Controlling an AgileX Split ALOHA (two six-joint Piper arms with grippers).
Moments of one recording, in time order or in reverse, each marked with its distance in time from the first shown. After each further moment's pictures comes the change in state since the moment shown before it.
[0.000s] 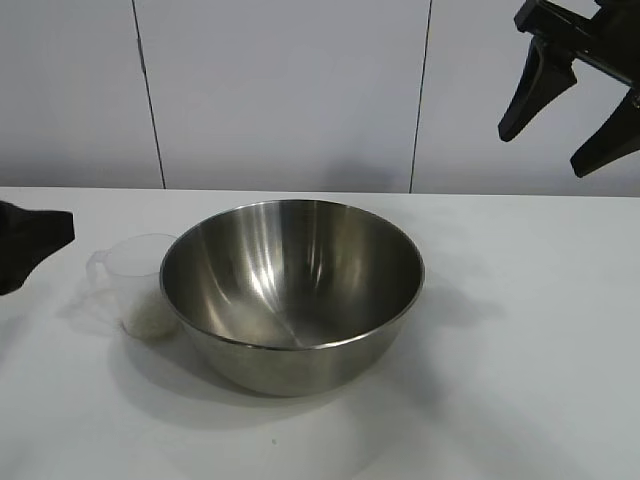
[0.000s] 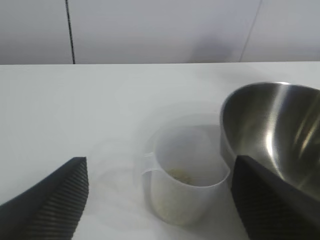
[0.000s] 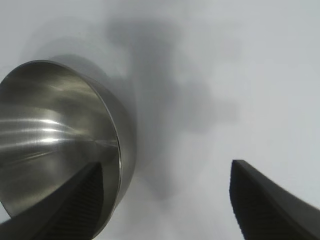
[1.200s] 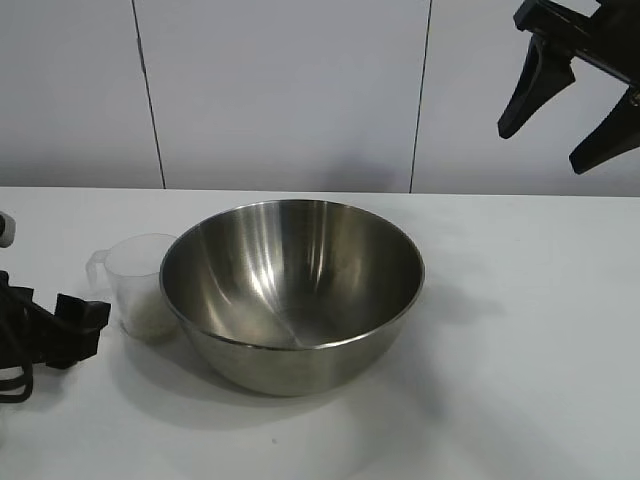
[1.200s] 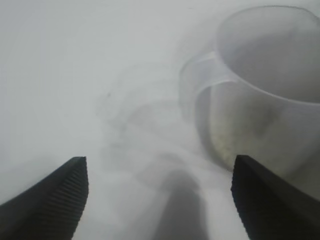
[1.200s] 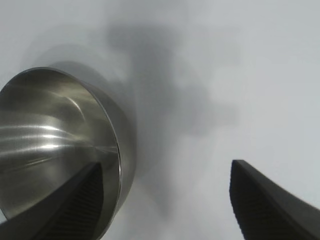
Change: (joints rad) left arm 0.001 0.391 -0.237 -0.091 -0.040 0.209; right arm 0.000 0.000 0.000 0.000 -0.019 0.000
